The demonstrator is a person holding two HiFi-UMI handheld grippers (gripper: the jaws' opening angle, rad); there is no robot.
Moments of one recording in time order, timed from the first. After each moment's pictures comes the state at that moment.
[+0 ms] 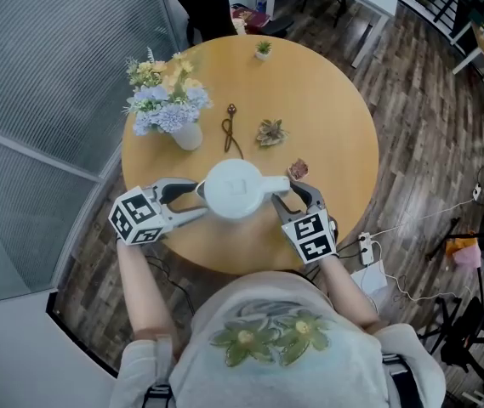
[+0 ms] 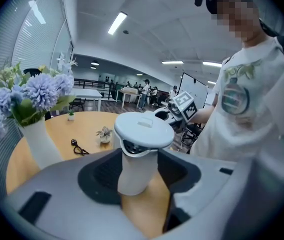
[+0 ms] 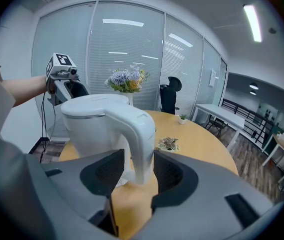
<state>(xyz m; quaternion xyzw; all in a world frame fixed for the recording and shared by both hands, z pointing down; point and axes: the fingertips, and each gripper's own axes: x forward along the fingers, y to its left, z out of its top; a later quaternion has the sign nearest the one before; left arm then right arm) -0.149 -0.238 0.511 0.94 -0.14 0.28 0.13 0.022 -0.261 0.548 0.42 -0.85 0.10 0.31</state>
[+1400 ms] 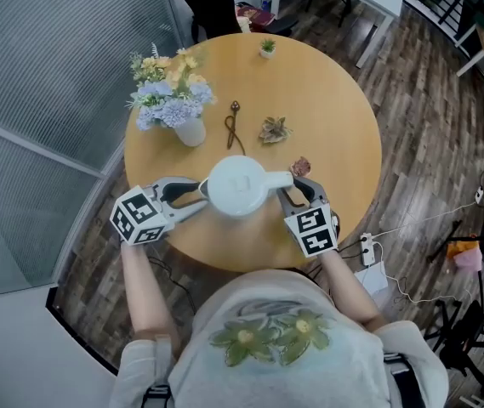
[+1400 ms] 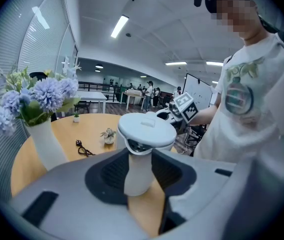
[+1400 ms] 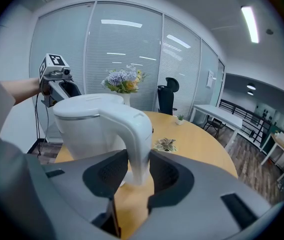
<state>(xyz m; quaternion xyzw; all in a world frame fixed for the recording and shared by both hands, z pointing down) -0.152 -0.239 0.510 0.94 -0.17 0.27 0.13 0.026 -0.272 0.549 0.43 -0.84 0.10 0.30</state>
